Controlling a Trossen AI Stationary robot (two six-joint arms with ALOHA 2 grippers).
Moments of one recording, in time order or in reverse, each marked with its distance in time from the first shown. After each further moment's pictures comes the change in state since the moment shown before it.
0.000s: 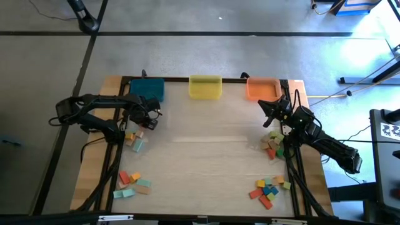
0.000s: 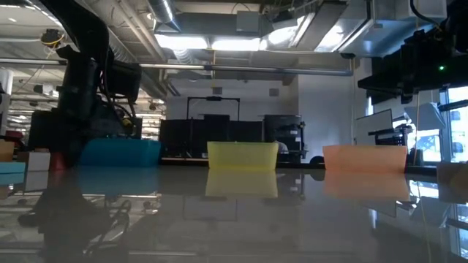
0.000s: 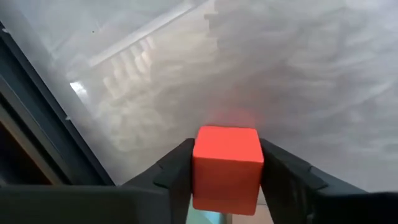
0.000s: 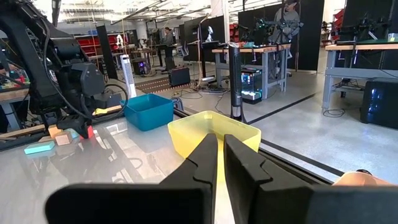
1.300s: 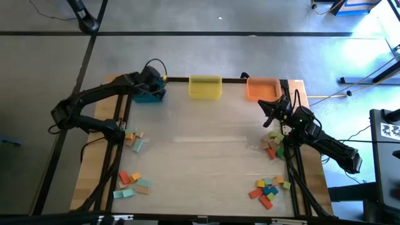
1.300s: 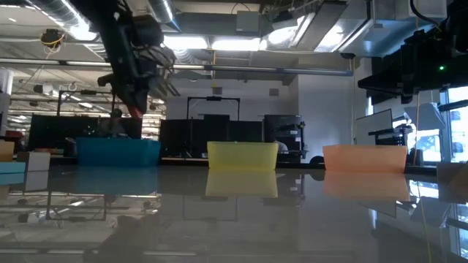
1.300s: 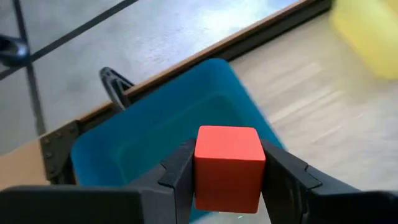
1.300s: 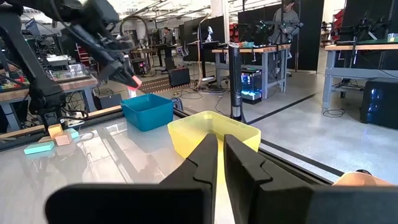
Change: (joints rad) left arm 0.197 -0.059 0.330 0.237 -0.302 0.375; right arm 0.000 0.000 0.000 0.001 0.002 0.000
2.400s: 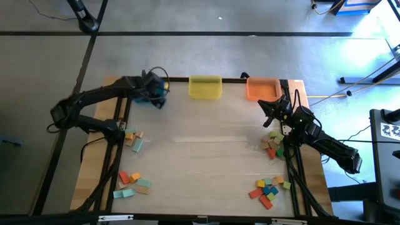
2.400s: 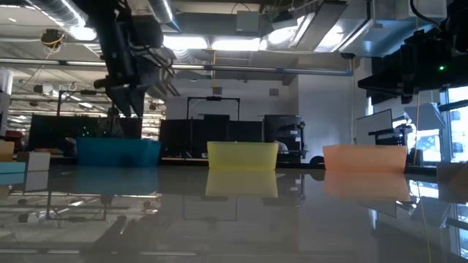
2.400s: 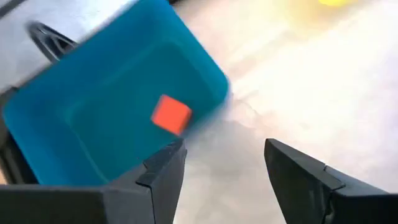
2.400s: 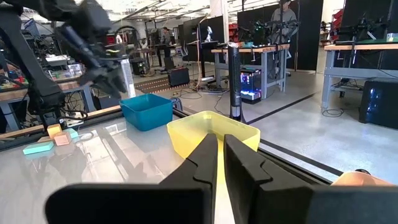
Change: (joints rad) left arm -0.126 -0.032 0.000 -0.173 0.138 -0.081; right arm 0.000 0.000 0.000 0.000 0.003 0.000
